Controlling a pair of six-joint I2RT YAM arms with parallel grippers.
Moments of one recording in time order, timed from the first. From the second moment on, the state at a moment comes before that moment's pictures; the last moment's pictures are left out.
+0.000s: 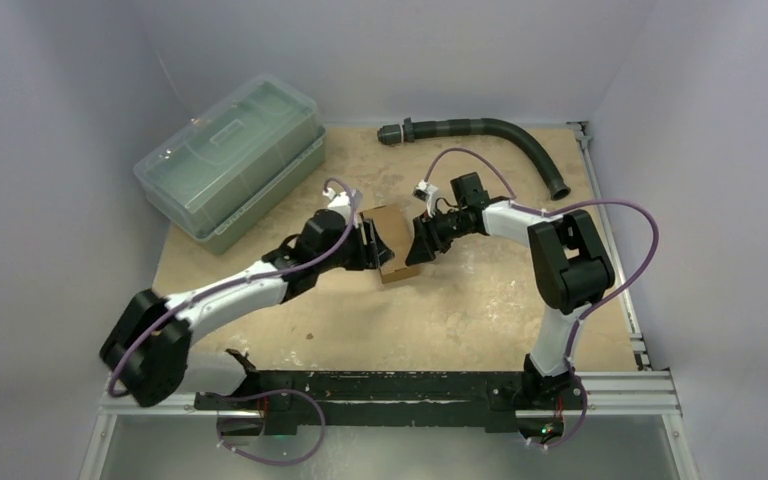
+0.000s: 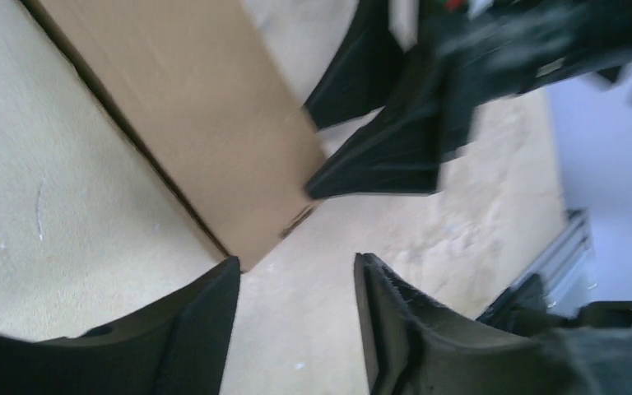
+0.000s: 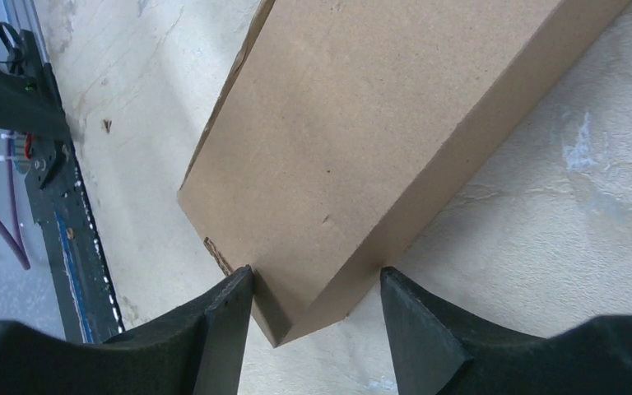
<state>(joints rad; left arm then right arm) -0.71 1.42 0.76 0.06 0.10 -0.69 0.35 1.88 1.11 -0.30 -0.83 -0.17</state>
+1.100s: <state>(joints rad) -0.48 1.75 0.78 0.44 0.18 -0.88 0.33 1.76 1.11 -0.41 -0.75 -0.30</state>
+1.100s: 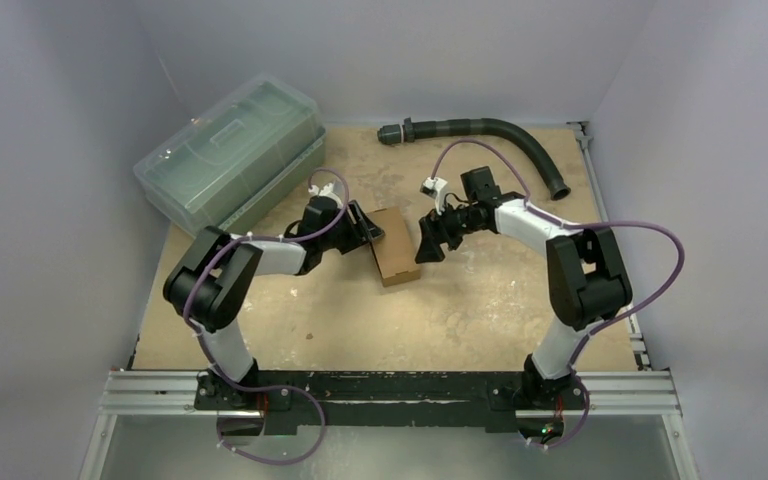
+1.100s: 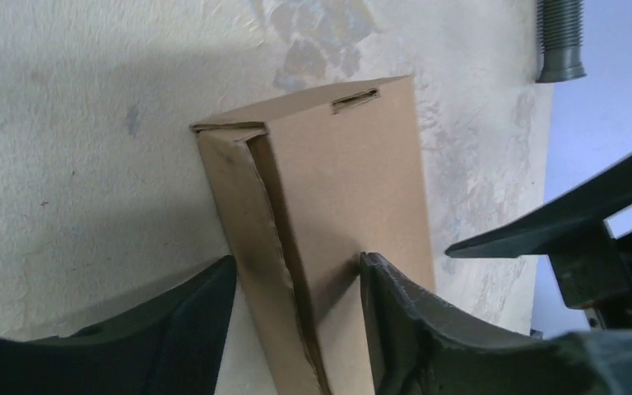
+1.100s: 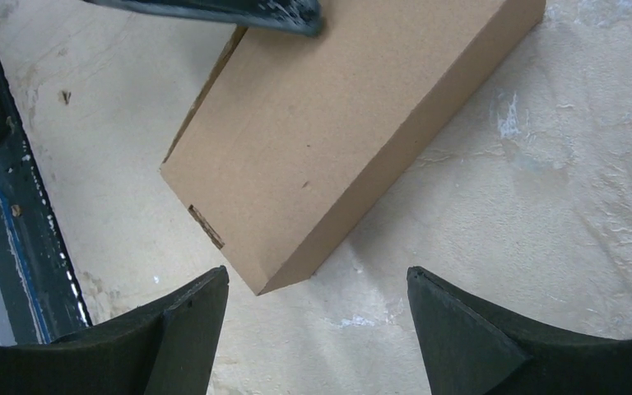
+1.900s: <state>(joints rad) -0.48 1.76 0.78 0.50 0.29 -0.76 0.16 1.62 1.03 -0.29 -0.89 -0.16</state>
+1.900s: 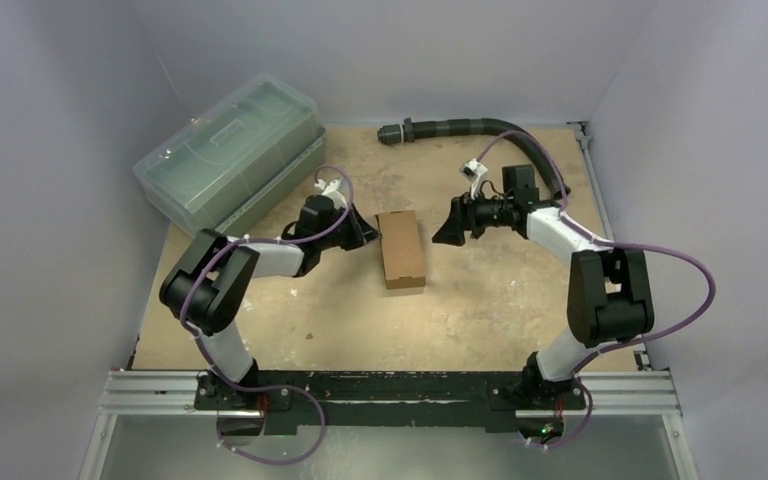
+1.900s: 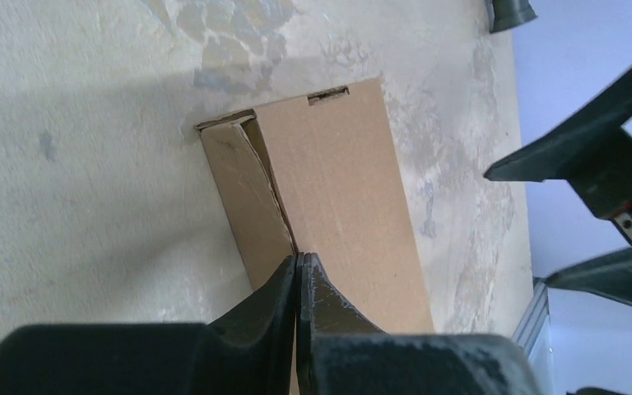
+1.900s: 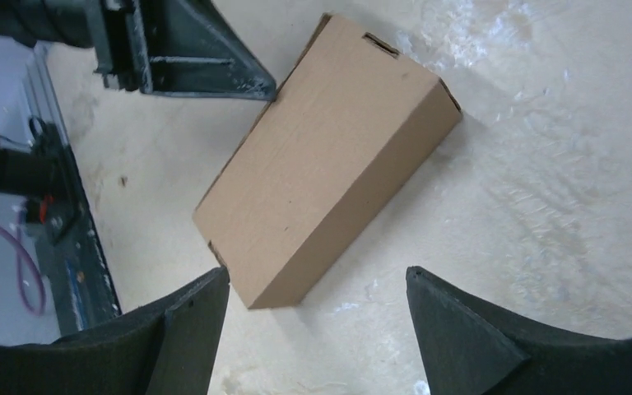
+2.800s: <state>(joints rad) -0.48 1.39 0.36 0.72 0.35 -0.92 0.17 1.84 0.88 0.06 -1.00 0.22</state>
